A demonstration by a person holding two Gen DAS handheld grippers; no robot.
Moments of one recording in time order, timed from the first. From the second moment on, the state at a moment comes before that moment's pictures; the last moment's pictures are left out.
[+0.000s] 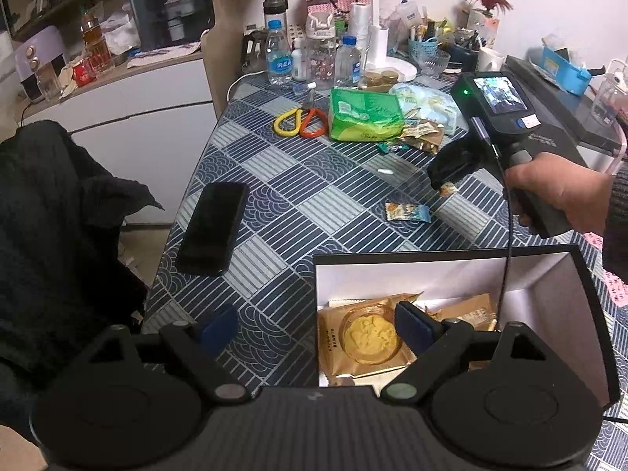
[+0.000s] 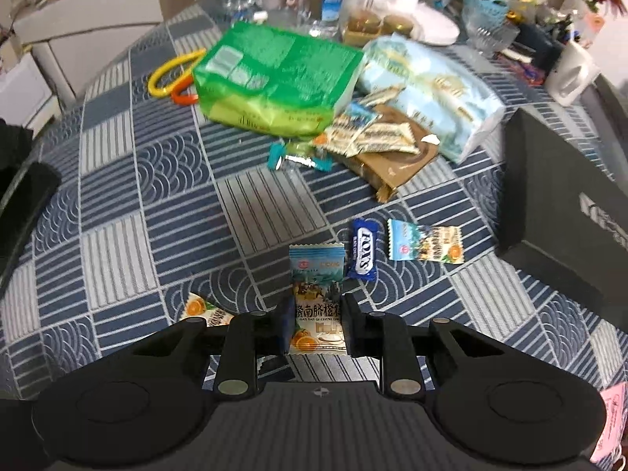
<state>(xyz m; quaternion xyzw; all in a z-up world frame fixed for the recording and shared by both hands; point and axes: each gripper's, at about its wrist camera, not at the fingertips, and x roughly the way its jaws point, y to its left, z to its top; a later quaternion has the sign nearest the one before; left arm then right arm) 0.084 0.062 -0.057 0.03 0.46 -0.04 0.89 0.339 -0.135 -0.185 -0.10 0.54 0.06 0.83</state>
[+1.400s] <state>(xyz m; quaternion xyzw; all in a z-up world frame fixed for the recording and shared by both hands) -0.044 0.049 0.006 0.05 0.38 -0.09 0.92 0.170 -0.150 -0.047 -0.05 0.42 0.01 0.90</state>
